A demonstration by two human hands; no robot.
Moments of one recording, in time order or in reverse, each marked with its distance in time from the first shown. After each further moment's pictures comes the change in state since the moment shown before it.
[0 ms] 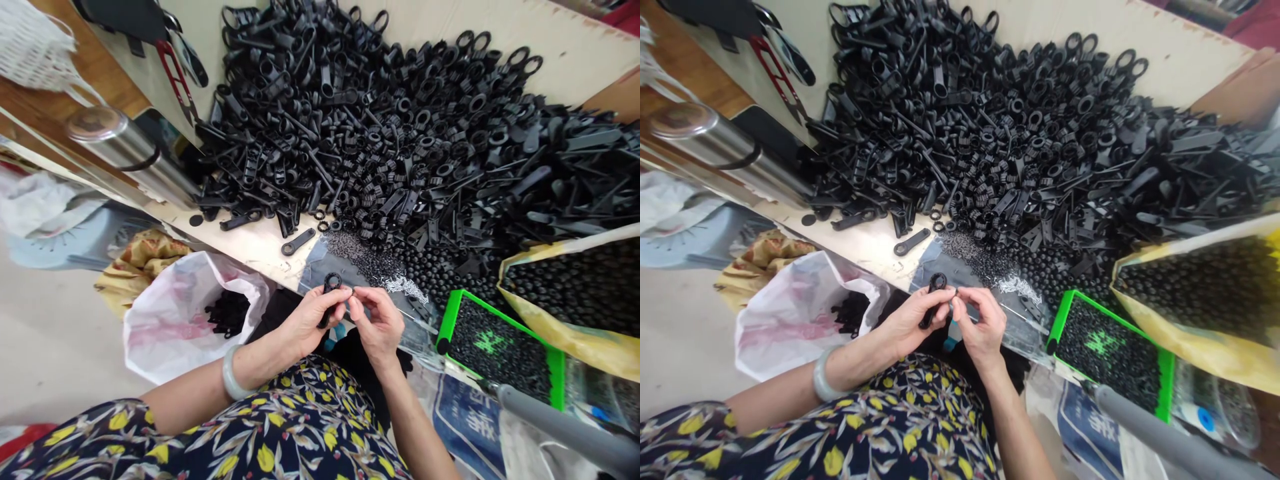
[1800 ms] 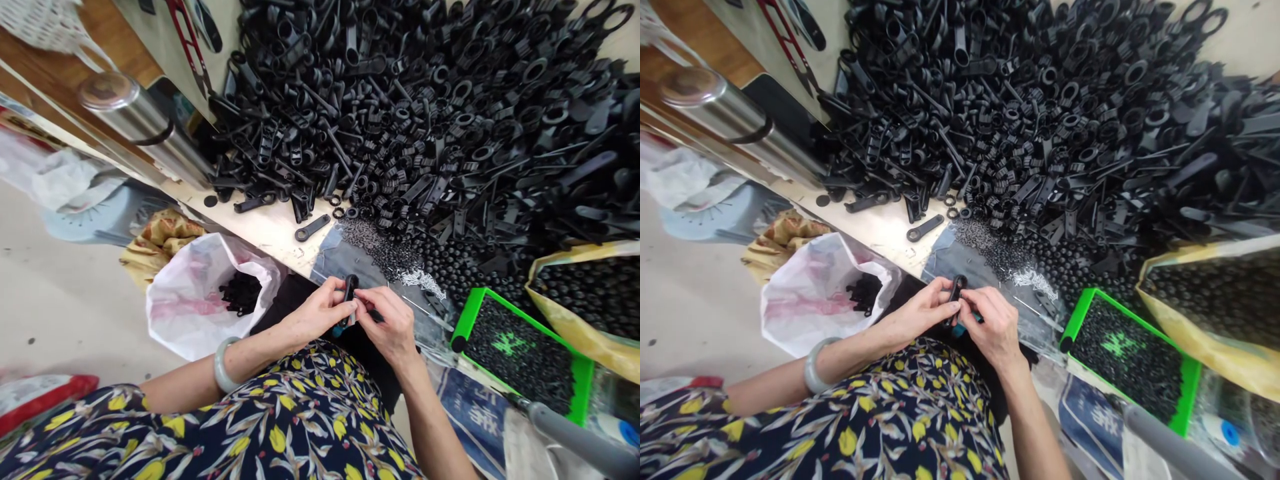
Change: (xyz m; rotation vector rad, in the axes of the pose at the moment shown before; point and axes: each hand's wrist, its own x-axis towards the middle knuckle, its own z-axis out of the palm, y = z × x) left_hand -0.022 -0.006 -0.027 0.372 -0.153 0.088; right_hand 0.002 0.000 -0.019 -0.328 -0.358 -0.234
